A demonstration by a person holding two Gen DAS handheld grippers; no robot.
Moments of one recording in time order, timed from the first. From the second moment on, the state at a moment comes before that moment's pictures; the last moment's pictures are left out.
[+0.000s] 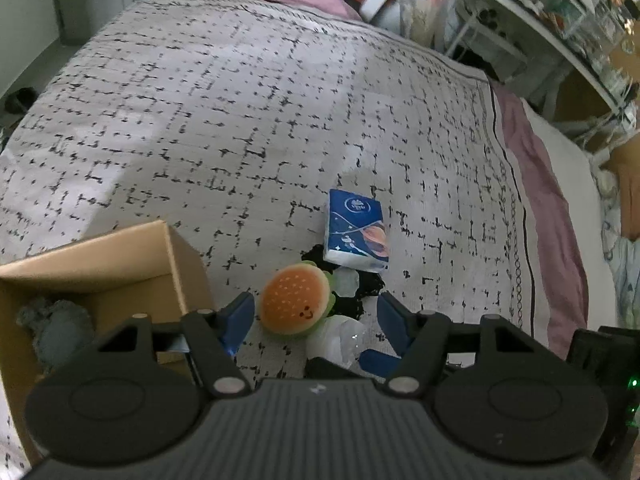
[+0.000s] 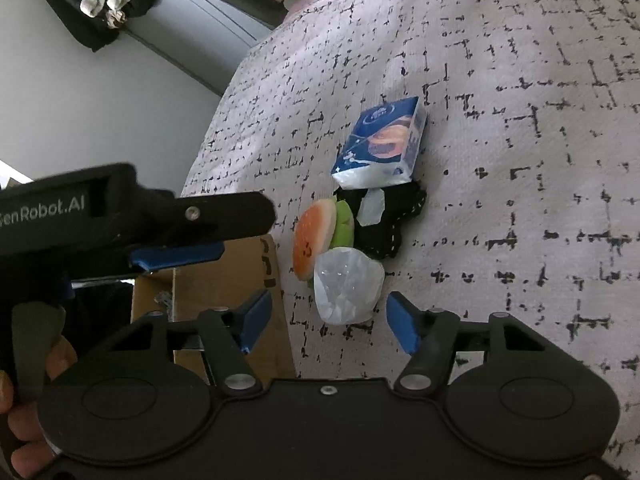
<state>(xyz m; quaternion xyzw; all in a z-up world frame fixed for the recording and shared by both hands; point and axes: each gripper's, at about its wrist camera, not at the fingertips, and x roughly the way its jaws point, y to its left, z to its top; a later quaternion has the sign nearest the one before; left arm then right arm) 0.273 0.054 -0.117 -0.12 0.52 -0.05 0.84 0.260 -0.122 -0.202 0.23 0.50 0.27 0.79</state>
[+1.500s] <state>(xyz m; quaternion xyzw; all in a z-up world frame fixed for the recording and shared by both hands) 0.294 0.012 -0.162 -0.04 0.57 -0.03 0.82 0.244 -0.177 -0.197 0.27 0.49 0.20 0.80</state>
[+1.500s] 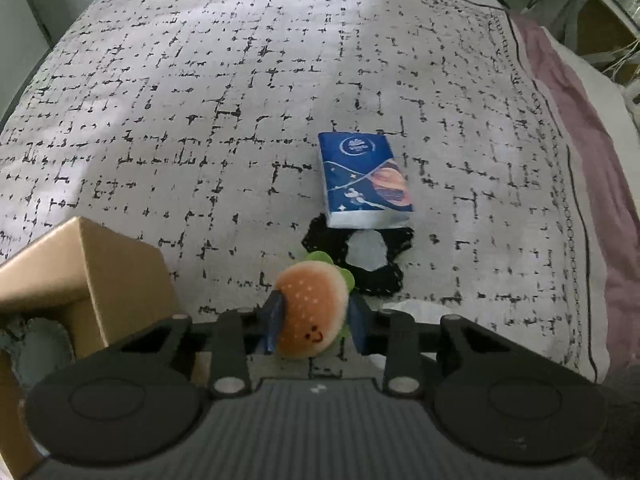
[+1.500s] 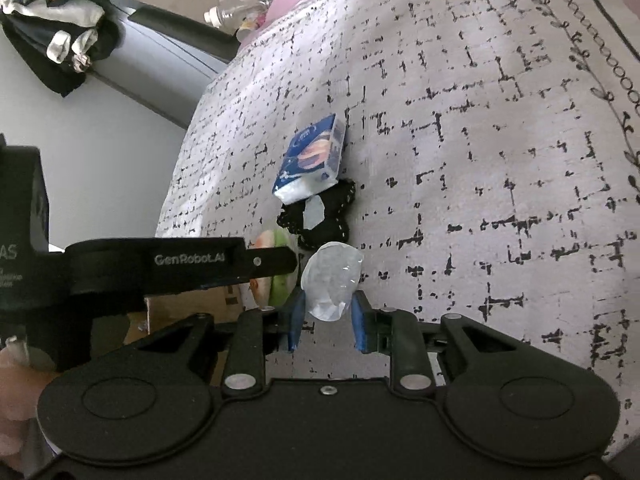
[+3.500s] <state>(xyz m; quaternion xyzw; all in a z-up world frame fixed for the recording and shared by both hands) 0.165 0.159 -0.076 -0.19 0.45 0.04 0.87 0.189 -0.074 -0.079 0.15 0.40 0.28 0.86</state>
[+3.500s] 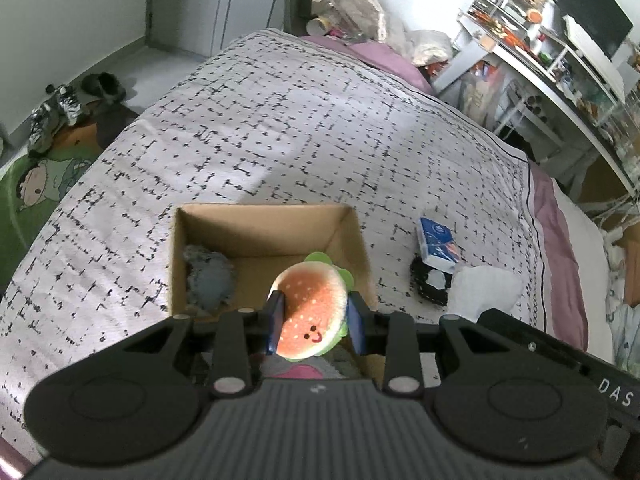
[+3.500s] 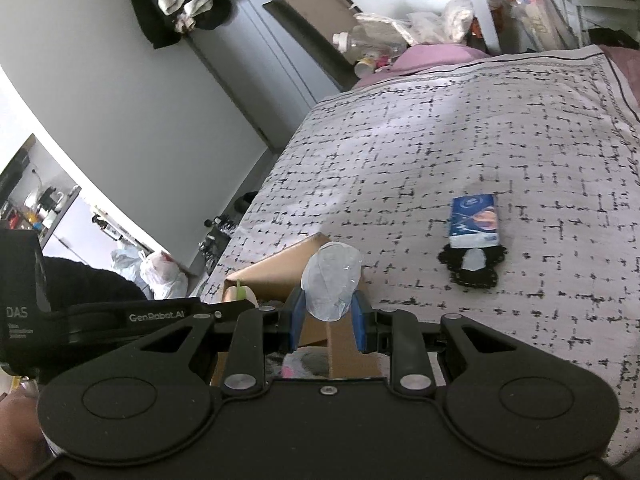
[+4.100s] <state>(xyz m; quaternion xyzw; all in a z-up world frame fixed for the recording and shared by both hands) 0.166 0.192 -0.106 -0.23 0.47 0.06 0.85 0.196 -0.021 -0.083 0.11 0.42 0.29 0.85</state>
